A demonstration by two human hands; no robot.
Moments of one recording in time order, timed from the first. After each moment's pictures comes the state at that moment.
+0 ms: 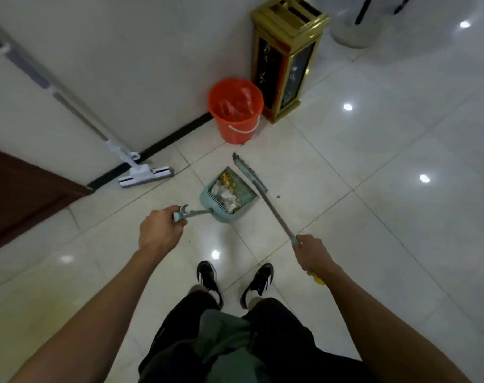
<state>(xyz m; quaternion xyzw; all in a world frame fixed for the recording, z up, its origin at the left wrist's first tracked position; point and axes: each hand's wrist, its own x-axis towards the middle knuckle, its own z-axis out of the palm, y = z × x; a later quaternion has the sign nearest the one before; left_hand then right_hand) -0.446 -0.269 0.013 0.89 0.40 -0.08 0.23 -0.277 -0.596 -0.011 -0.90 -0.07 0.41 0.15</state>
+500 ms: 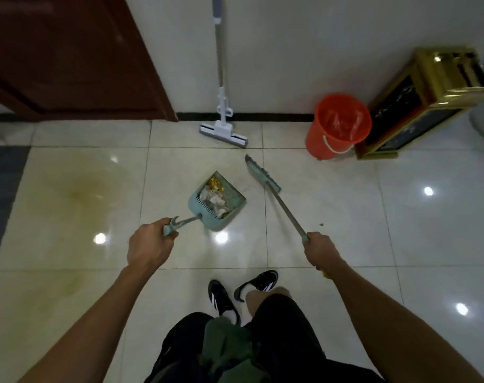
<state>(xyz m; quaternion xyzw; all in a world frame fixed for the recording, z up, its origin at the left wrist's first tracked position) -0.679 -0.345 -0.001 0.71 0.66 -0.02 0.23 -0.301 -0.496 -0.036 -0.86 -0.34 0.38 -0.02</state>
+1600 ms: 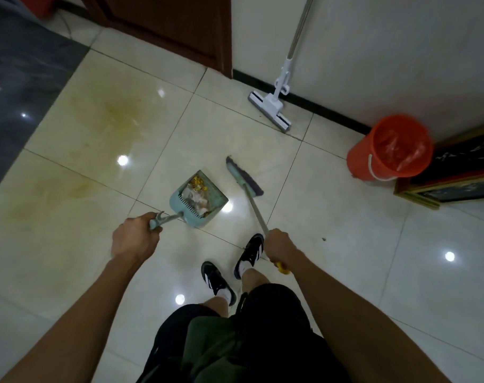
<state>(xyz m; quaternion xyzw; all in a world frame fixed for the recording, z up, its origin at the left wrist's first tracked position) -0.684 -0.462 -0.025 0.56 0.80 -0.07 0.19 -0.343 -0.450 -0.076 -0.71 -0.48 0.48 -0.17</state>
